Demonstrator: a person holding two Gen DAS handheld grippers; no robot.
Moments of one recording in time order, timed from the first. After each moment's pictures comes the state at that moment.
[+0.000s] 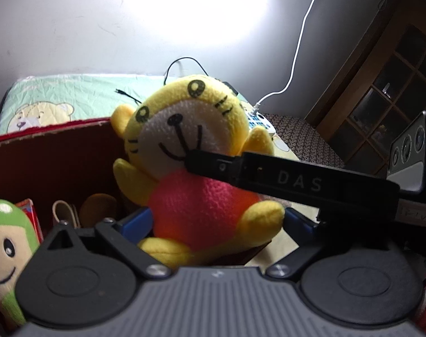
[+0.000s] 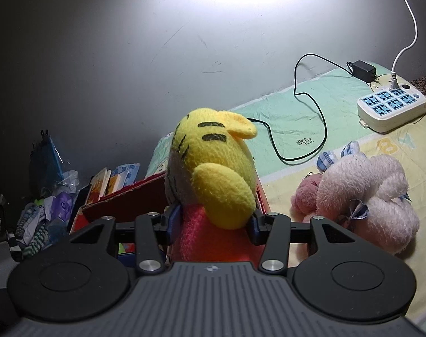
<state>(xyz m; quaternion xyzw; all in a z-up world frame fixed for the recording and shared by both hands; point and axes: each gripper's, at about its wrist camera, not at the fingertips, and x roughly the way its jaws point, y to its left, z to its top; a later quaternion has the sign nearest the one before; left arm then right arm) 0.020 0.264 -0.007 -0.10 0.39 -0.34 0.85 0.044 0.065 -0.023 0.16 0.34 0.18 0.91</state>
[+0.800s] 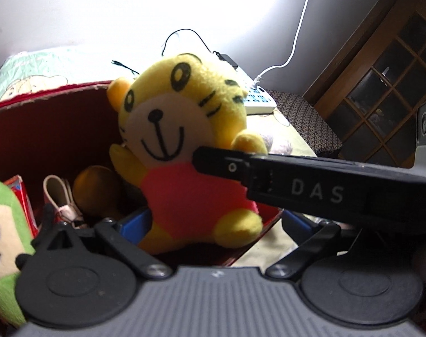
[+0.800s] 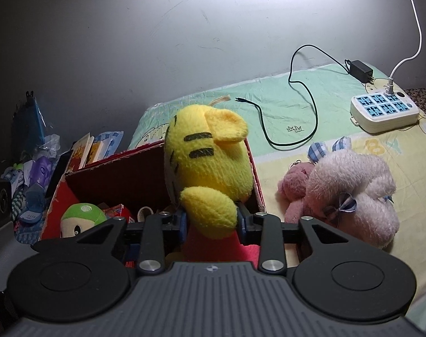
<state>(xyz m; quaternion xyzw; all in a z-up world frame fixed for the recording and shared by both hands) 0.033 0.248 -0.027 -0.09 0.43 -0.36 0.82 0.047 0.083 -0.021 0.09 0.38 0.16 0.90</state>
